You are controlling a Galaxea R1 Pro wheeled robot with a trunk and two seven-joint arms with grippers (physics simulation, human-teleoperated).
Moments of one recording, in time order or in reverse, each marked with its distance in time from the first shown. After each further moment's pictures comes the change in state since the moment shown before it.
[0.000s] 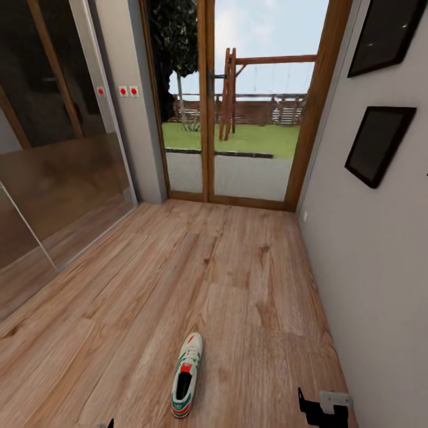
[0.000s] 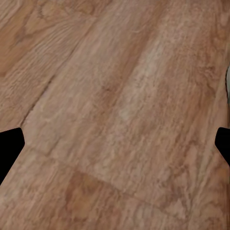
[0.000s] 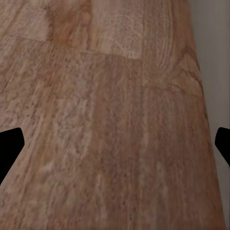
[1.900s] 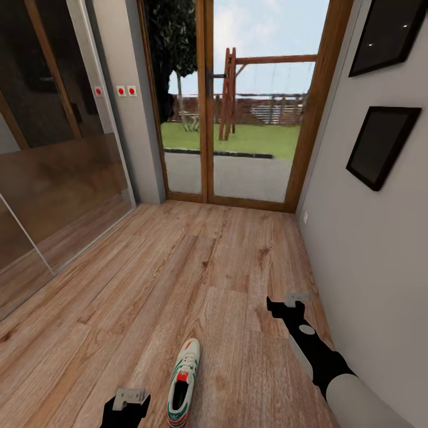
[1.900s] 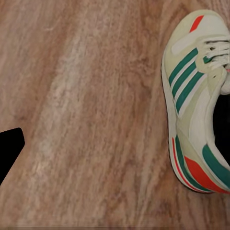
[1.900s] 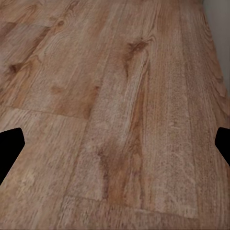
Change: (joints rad) left arm -0.197 -0.100 0.008 0.063 -0.327 0.255 0.065; right arm -0.203 0.047 0.005 -0.556 0.008 0.582 0.017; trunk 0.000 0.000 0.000
